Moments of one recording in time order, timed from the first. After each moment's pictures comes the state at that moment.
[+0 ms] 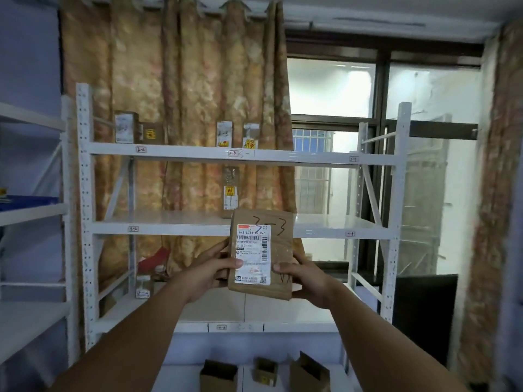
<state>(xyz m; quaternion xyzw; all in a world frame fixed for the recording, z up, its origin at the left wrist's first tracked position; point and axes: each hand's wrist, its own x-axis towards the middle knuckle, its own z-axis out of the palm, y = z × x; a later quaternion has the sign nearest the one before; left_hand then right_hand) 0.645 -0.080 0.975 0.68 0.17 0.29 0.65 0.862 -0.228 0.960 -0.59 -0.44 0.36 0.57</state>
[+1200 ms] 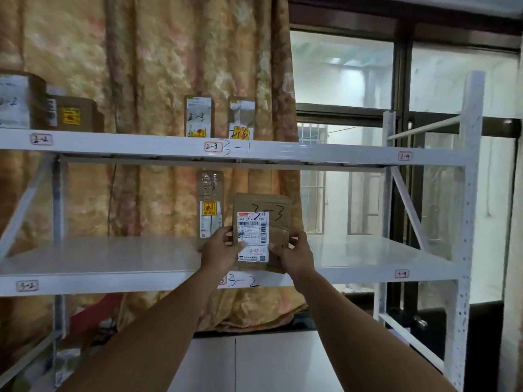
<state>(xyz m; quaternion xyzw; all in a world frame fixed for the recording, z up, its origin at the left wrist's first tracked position) 0.941 0.248 1.011 0.71 0.24 0.49 0.45 1.077 0.131 1.003 -0.64 -0.33 0.08 0.68</state>
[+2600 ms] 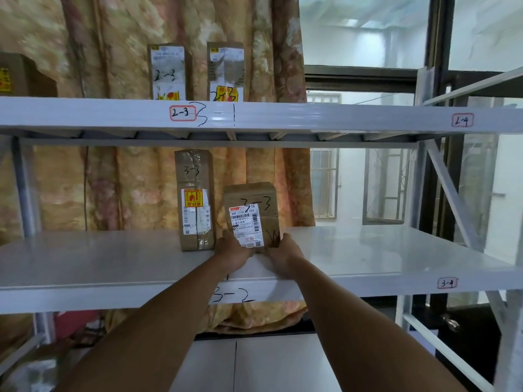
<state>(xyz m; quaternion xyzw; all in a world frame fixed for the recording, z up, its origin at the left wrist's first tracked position) 1.118 0.438 0.948 0.82 0.35 0.32 0.33 1.203 0.264 0.979 -0.80 -0.37 0.11 0.46</state>
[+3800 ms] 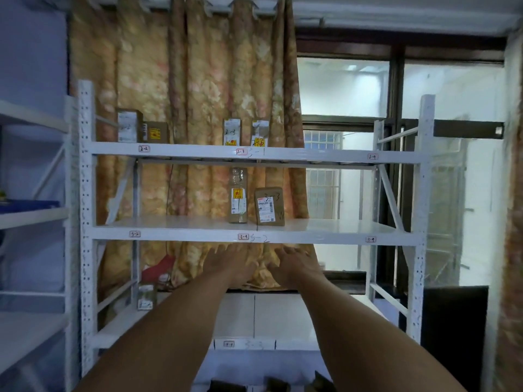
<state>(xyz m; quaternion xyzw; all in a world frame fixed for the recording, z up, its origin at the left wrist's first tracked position) 0.726 -0.007 0.961 0.90 0.40 0.14 -0.05 0.872 -0.110 0.959 -0.85 -0.51 -0.12 0.10</state>
